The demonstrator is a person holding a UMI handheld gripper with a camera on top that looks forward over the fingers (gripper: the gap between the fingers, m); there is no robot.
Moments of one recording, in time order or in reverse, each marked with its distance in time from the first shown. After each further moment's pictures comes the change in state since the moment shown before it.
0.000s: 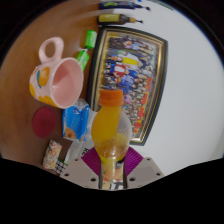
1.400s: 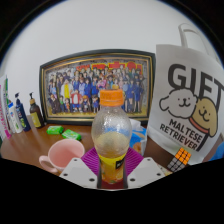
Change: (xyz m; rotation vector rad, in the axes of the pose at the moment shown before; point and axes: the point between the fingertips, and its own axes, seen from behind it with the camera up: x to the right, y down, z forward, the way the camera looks) arm -0.106 -0.068 0.010 0.115 -0.503 1.675
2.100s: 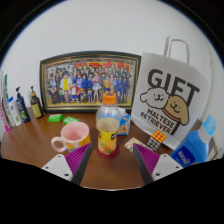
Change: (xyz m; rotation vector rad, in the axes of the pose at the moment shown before) arm 0.009 0.023 -0.116 -0.120 0.148 -0.012
